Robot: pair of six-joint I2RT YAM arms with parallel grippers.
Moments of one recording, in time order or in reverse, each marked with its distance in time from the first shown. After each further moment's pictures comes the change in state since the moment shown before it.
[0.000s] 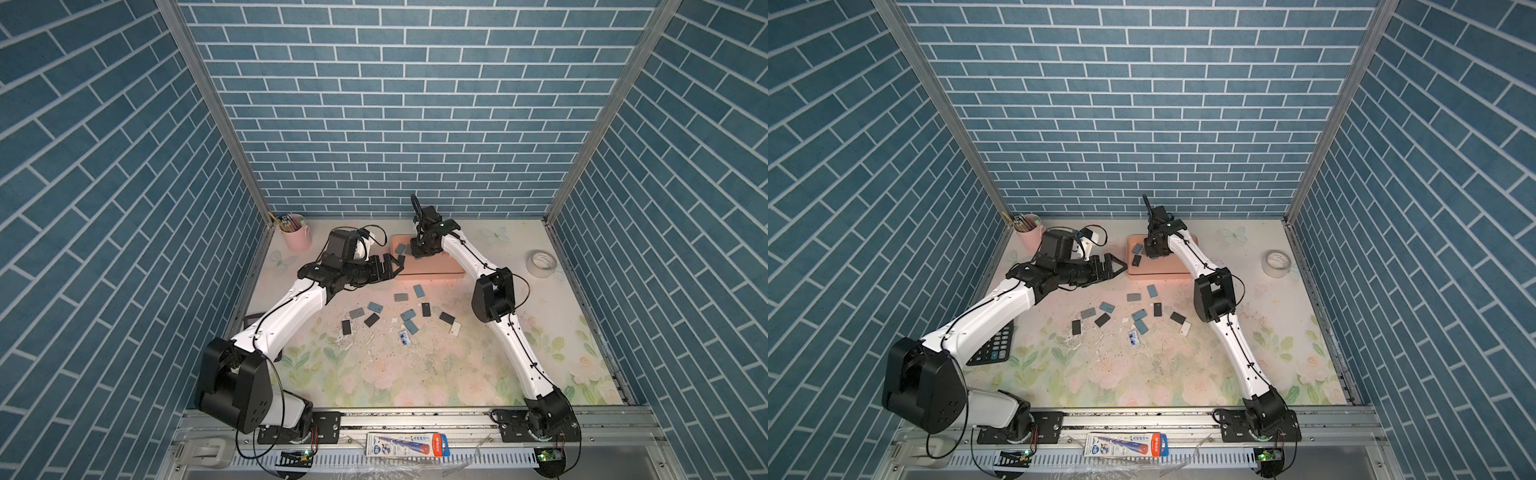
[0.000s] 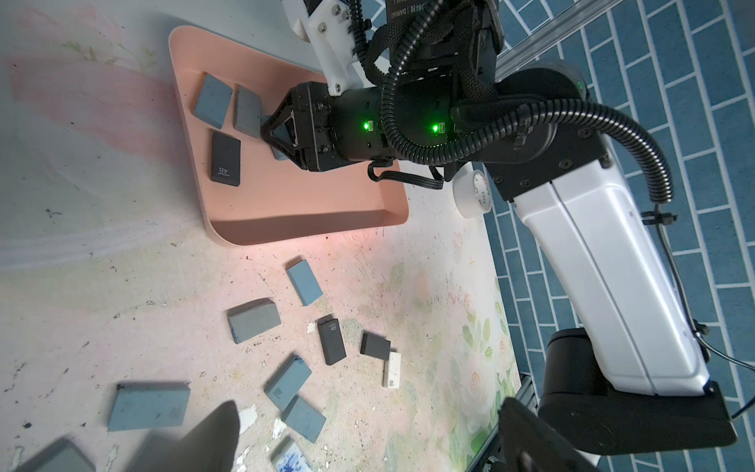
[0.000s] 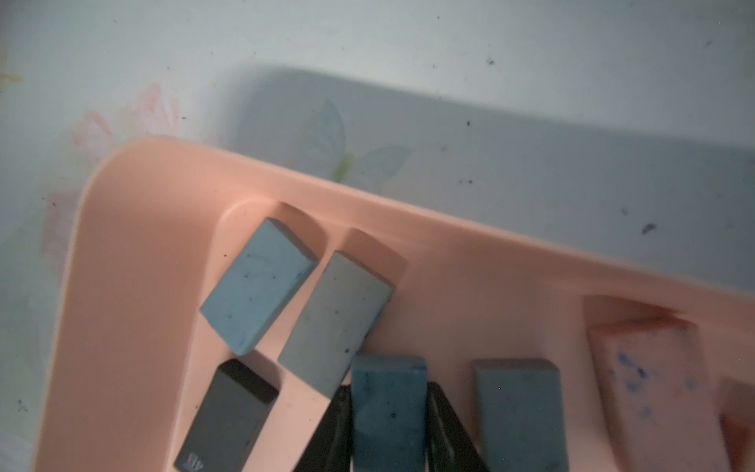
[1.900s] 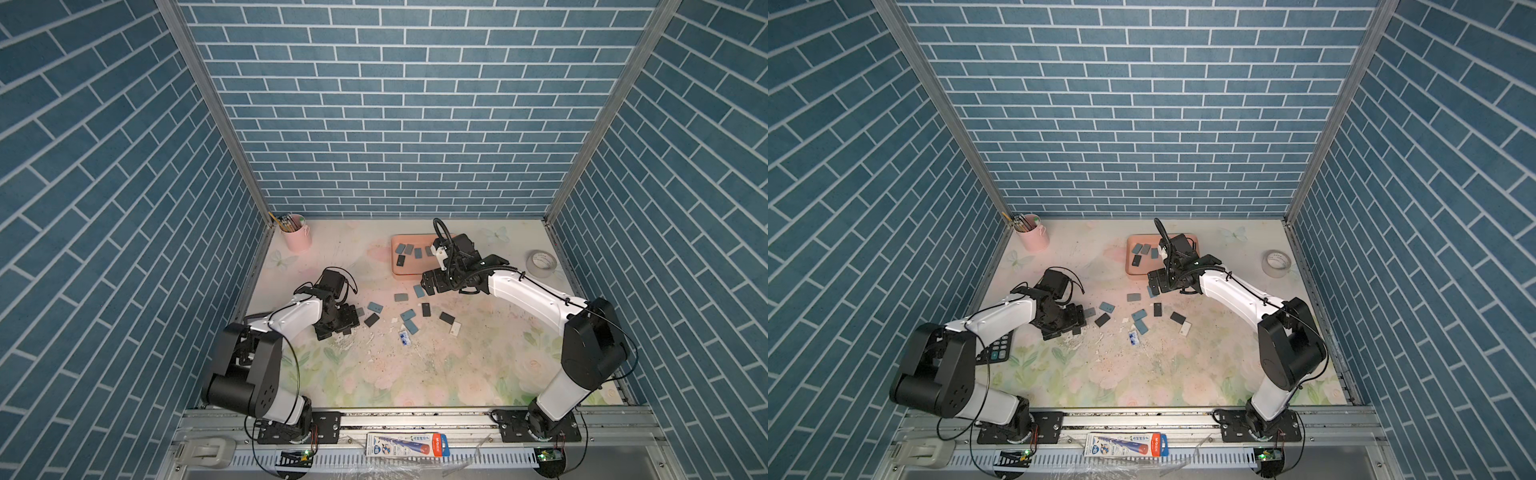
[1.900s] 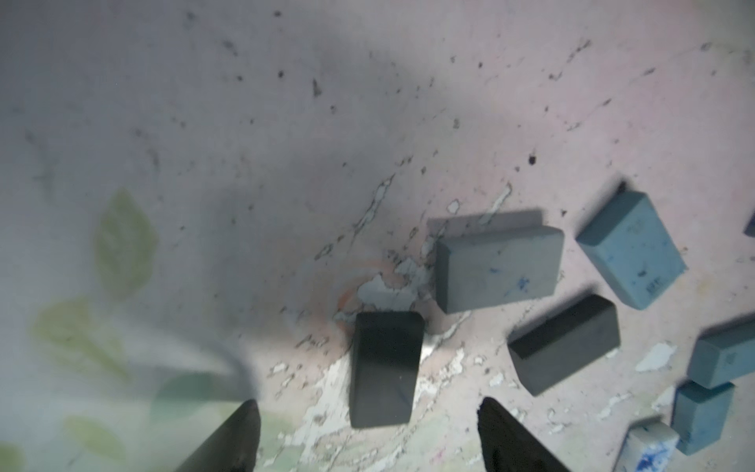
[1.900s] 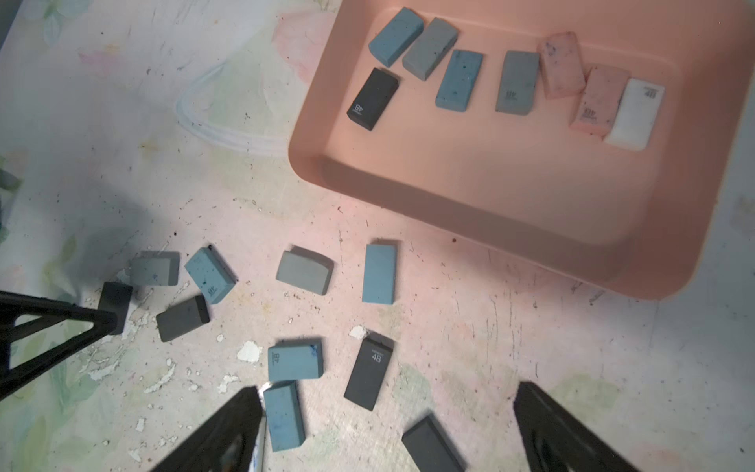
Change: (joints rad) left arm 0.133 0.111 -0.300 -0.277 -0.378 0.005; right arm 0.111 -1.118 -1.426 0.419 0.032 0.042
